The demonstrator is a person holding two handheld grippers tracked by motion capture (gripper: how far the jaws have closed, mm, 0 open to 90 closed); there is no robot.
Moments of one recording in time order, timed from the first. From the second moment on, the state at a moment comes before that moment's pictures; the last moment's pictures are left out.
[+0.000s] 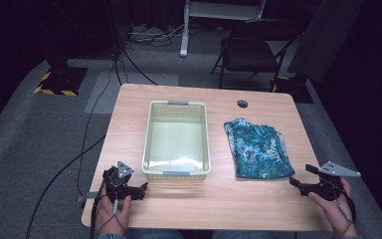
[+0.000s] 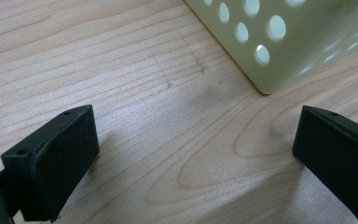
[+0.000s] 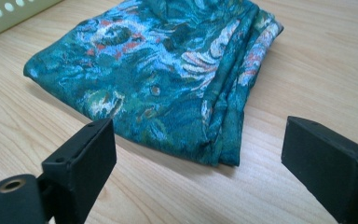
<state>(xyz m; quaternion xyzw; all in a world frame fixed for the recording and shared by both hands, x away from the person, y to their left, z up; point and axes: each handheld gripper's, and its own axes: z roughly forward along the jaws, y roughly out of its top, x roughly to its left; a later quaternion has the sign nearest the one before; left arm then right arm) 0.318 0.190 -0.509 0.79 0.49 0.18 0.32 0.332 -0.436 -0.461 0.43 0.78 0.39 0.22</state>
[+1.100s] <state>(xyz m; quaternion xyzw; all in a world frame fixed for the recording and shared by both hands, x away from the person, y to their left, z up) 0.318 0.191 -0.509 0.79 0.49 0.18 0.32 0.345 -0.432 -0.431 0.43 0.78 0.41 0.22</state>
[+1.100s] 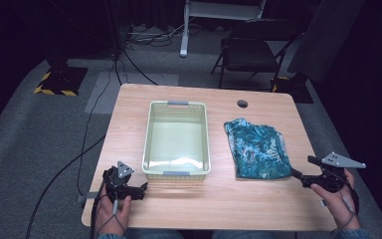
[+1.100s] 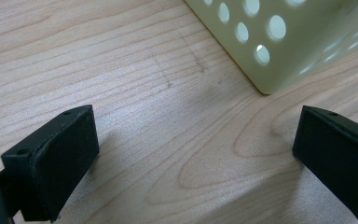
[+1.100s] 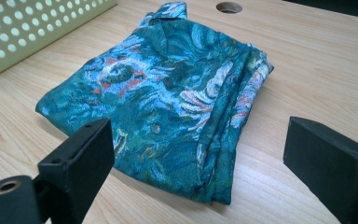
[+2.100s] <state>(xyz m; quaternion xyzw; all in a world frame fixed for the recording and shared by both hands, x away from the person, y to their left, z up) 0.316 0.190 -0.509 0.79 0.49 0.18 0.32 0.368 -0.420 -0.392 0.41 0.78 0.40 0.24</state>
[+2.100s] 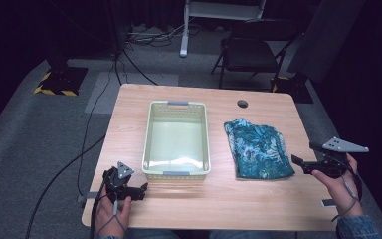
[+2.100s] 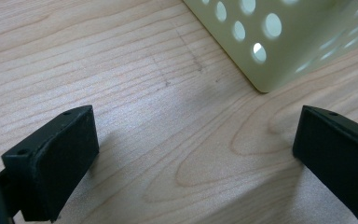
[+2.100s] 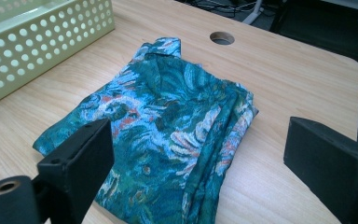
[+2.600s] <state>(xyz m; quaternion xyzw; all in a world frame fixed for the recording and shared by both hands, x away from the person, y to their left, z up) 0.316 0.190 -0.509 0.79 0.49 0.18 0.32 0.383 -0.412 -0.374 0.40 0.78 0.40 0.25</state>
